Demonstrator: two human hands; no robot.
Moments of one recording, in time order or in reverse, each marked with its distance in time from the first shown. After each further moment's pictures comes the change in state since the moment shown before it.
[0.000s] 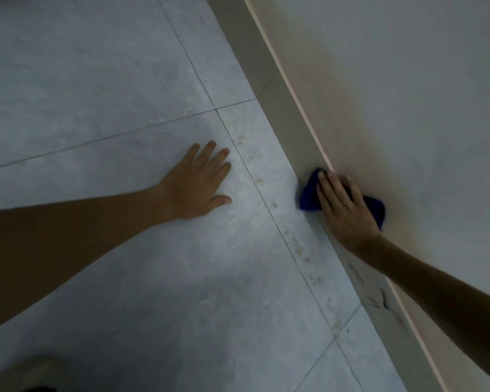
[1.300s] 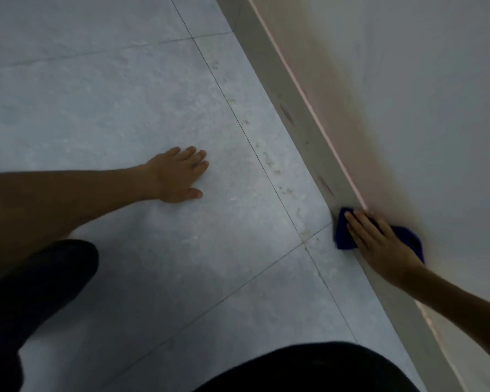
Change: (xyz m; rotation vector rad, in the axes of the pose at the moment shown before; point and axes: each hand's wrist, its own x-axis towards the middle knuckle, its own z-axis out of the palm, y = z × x) left_hand -0.111 0.162 0.009 0.169 -0.436 -0.027; right_hand -0.298 -0.015 0.122 -0.119 -0.123 -0.257
